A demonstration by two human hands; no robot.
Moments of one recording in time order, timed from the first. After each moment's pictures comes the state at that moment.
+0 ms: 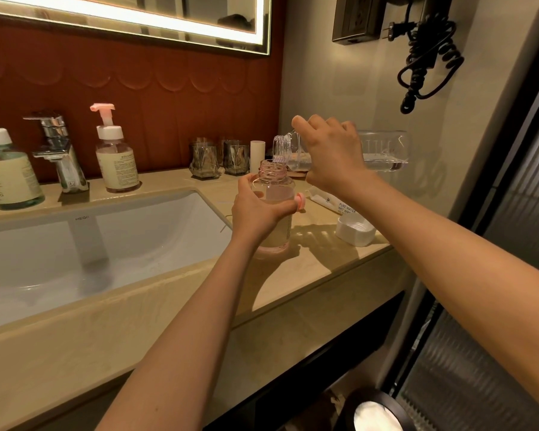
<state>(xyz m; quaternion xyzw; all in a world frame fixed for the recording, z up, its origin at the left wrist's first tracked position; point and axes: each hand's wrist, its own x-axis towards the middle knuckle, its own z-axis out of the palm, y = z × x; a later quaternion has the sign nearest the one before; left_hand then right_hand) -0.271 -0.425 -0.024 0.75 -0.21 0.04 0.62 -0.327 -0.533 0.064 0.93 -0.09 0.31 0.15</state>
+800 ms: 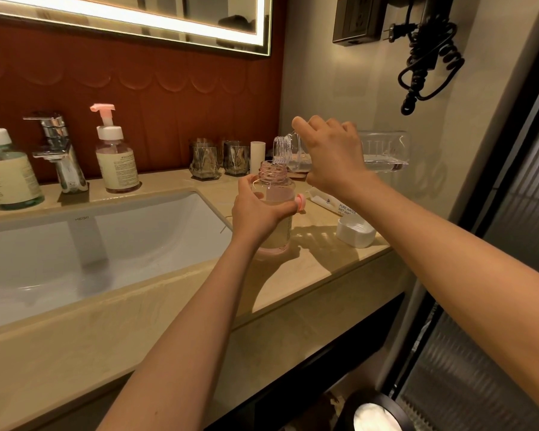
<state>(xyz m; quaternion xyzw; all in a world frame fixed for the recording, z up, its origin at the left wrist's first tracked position) -0.271 -0.426 -0.024 0.76 -0.21 0.04 0.62 -0.327 -0.533 0.064 0.93 -0.09 0.31 0.16</state>
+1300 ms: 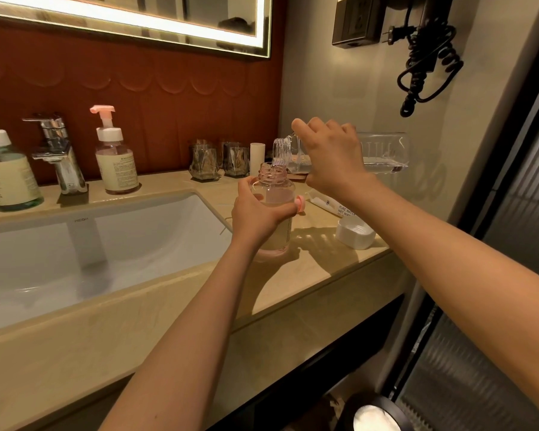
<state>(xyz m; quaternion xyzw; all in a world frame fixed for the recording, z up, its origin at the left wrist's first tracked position) -0.271 -0.425 -0.024 0.76 -0.21 0.04 0.62 -0.327 -0.532 0.064 0.93 -0.09 0.31 0.17</state>
